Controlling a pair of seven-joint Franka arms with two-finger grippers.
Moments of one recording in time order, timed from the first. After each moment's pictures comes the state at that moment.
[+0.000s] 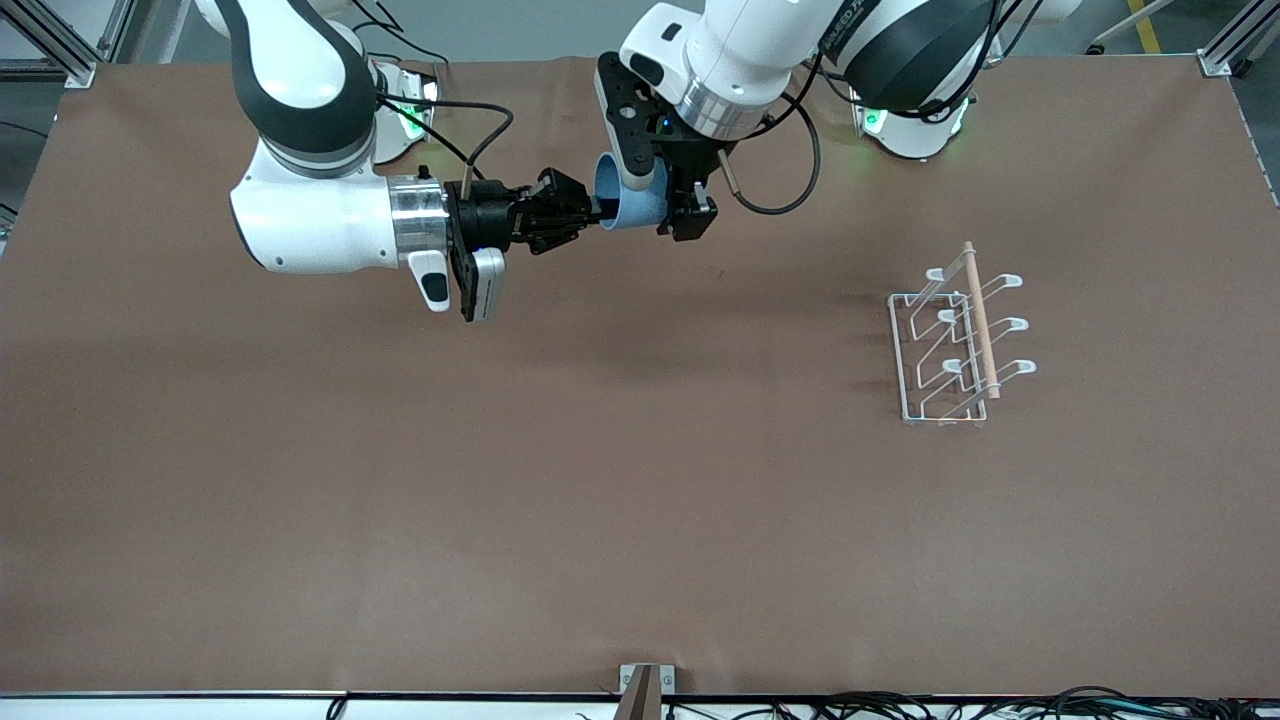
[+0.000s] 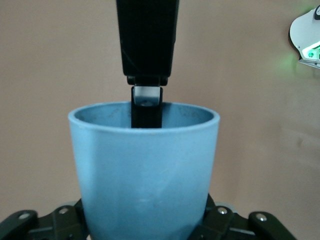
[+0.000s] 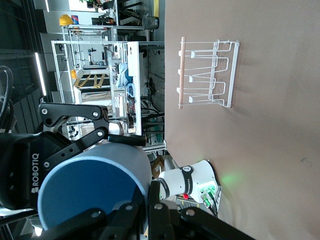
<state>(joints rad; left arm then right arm) -0.31 0.24 -0.53 -1.45 -0.13 1.85 0.52 0.45 0.13 0.02 -1.87 1.37 1.89 -0.32</state>
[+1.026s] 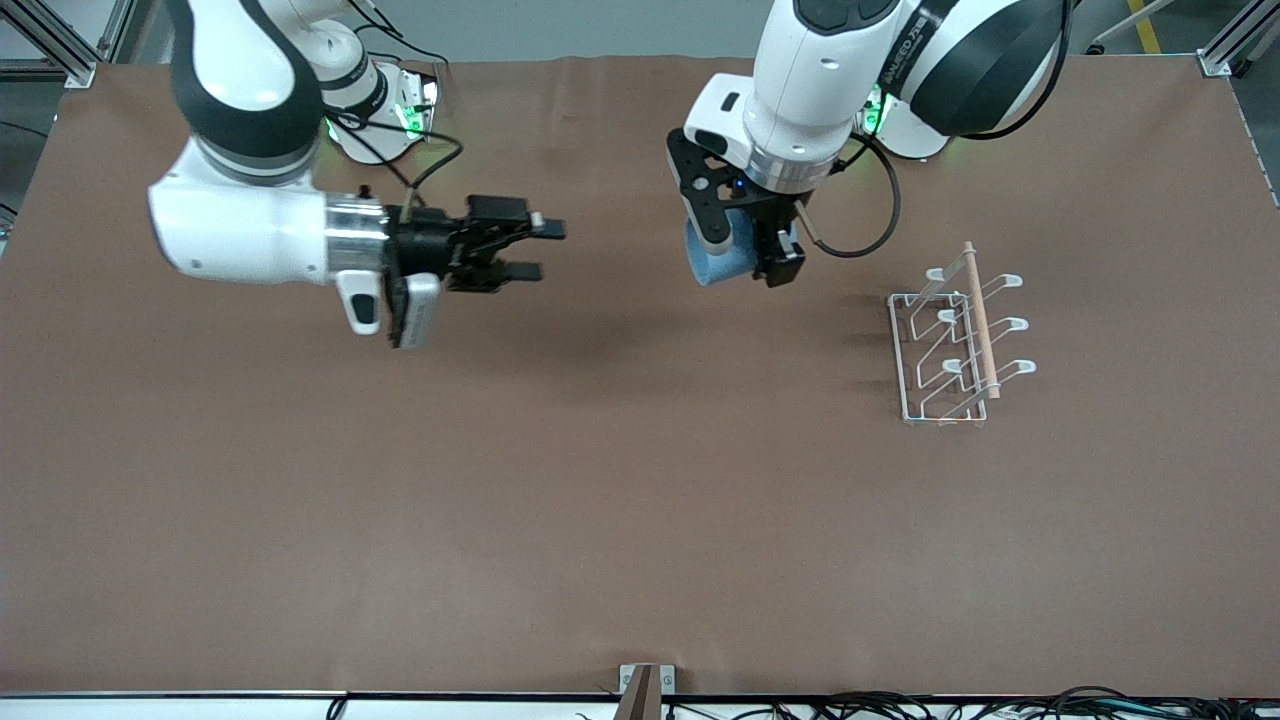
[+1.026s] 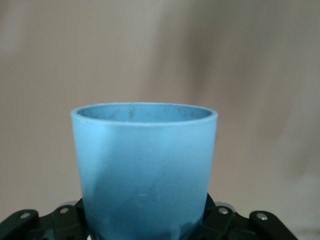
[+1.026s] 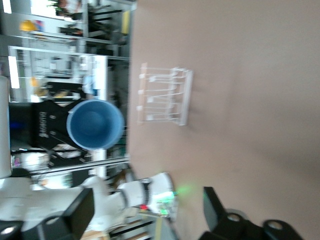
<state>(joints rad) -0.23 0.25 -0.52 -1.45 0.15 1.64 0.53 0.32 0.10 -0.01 -1.86 1.10 1.90 -0.32</state>
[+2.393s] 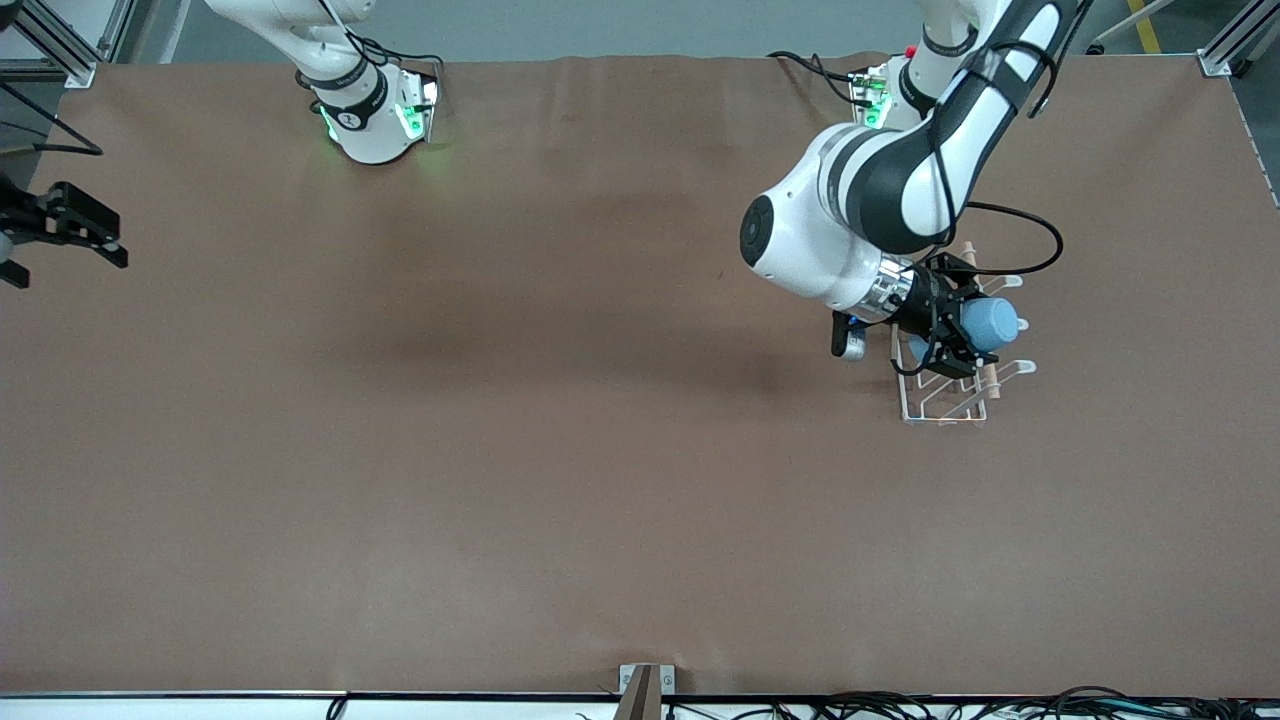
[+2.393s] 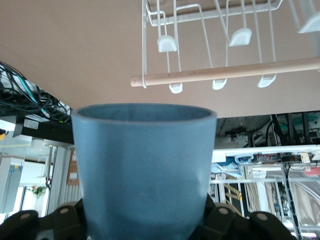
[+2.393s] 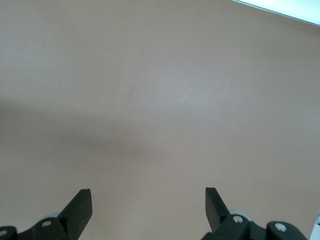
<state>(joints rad) -0.15 0.37 -0.52 -1.77 1.09 1.37 0.84 -0.06 -0.05 -0.01 -1.60 -0.03 1.61 -0.33</state>
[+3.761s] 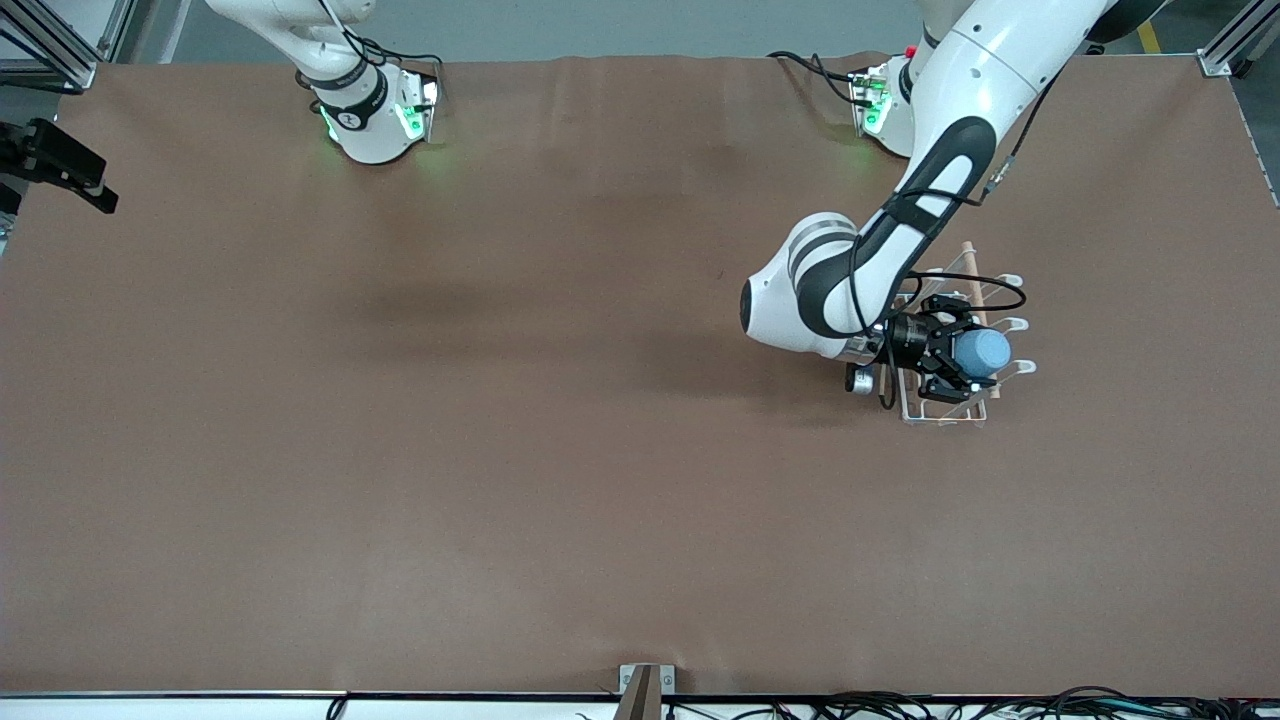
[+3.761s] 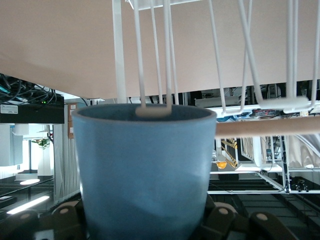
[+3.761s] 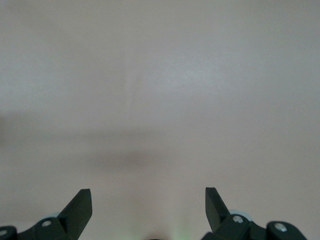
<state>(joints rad) -0.15 0.61 -0.50 -1.84 1.31 1.26 0.66 -0.06 -0.10 0.02 -1.54 0.00 1.45 -0.04</state>
